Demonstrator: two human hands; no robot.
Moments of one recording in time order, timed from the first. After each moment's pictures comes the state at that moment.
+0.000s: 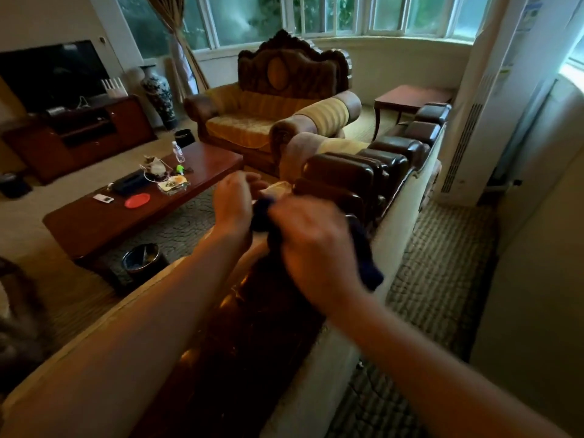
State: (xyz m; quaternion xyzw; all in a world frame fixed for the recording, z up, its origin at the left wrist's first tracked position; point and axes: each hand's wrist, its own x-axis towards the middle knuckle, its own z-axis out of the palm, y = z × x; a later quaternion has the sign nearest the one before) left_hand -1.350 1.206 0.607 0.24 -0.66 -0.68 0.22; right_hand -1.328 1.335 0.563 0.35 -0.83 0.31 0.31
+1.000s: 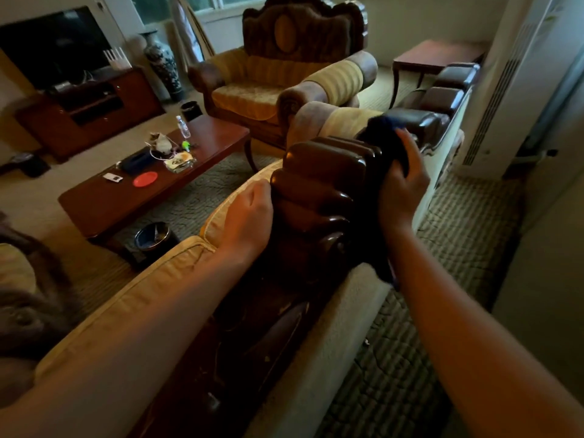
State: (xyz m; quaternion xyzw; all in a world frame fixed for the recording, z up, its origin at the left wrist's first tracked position) left_hand -1.365 1.237 0.580 0.20 -0.84 -0.47 0.19; right_hand -1.479 1.392 0.540 0.01 -0.63 0.74 0.22
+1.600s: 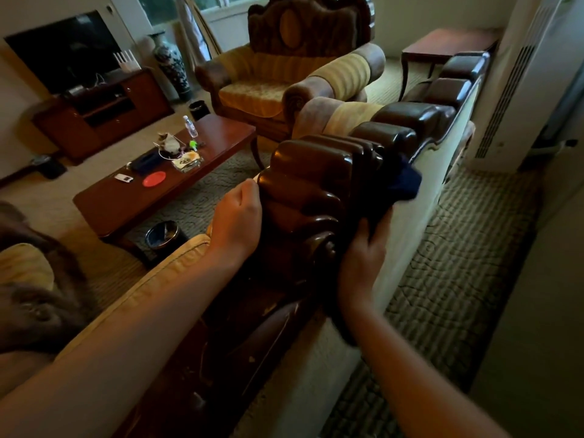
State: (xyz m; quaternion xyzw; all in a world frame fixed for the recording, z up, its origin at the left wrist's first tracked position) left_hand -1.361 1.247 0.586 0.22 -0.84 -0.44 0.21; right_hand -1.394 1.371 0.481 -0.02 -0.58 0.80 0.13
